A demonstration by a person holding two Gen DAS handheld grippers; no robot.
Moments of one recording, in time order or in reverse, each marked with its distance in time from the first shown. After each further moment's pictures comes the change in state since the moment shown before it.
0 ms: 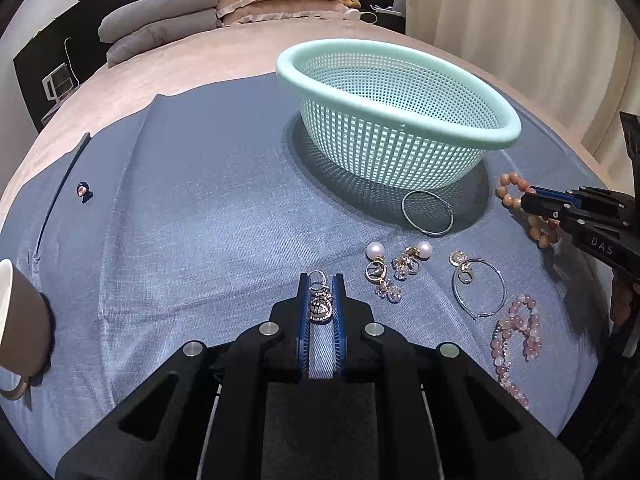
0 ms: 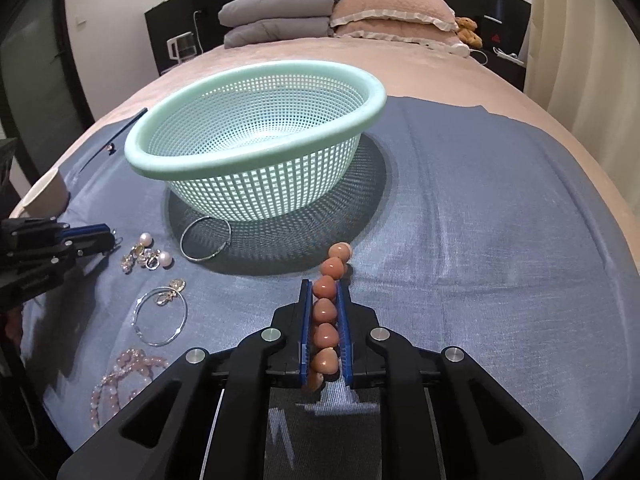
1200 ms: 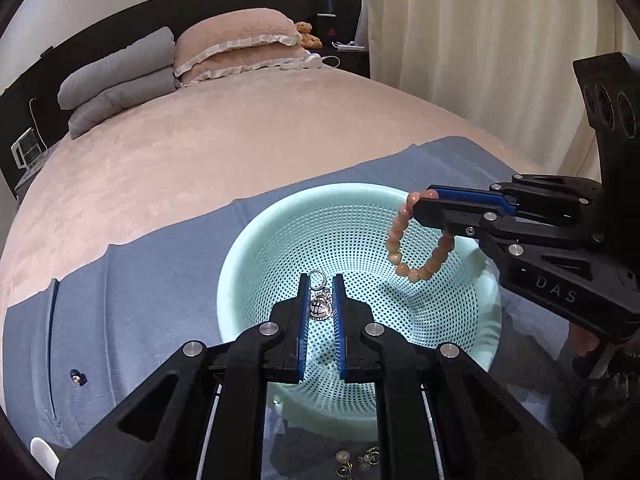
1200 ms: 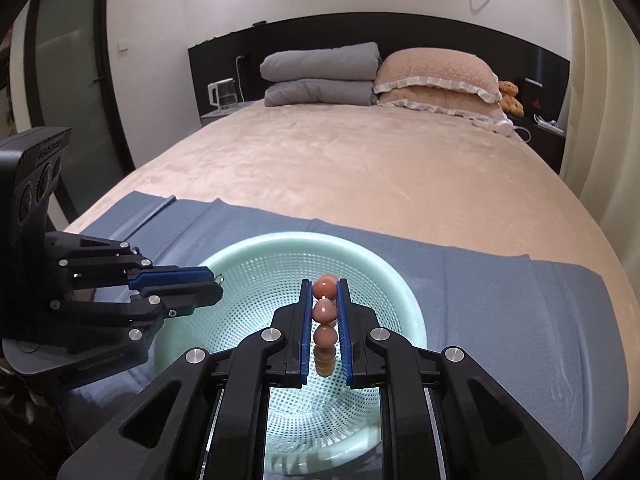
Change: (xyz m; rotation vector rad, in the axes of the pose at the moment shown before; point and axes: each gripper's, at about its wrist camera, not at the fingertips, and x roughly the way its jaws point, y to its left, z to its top) left arm 0.019 -0.026 0.151 0.120 -0.113 -0.078; right arm 0.017 0.004 0.141 -0.087 -0.147 0.118
